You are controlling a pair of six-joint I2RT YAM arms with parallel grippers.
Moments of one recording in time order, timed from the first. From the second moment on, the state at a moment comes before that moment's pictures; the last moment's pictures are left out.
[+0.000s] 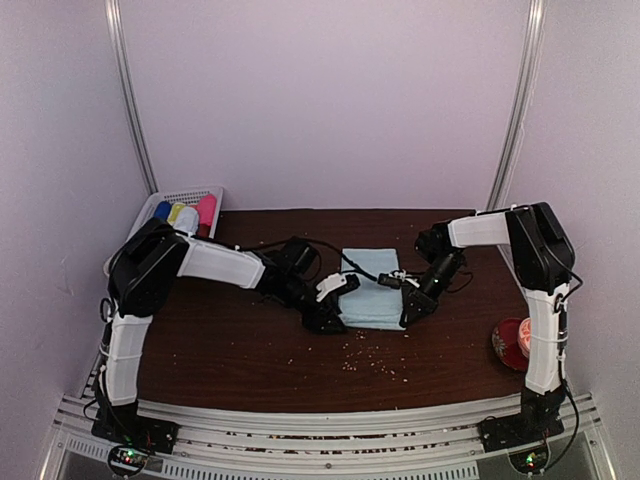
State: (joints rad) left arm -0.79 2.20 1.44 -0.19 0.64 0.36; right arm 0.34 2.15 1.48 -1.09 -0.67 -0.82
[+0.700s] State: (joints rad) left arm -0.88 2.10 1.54 -0.24 0.38 0.39; right arm 0.33 2.16 1.50 -1.12 -0.67 -0.82
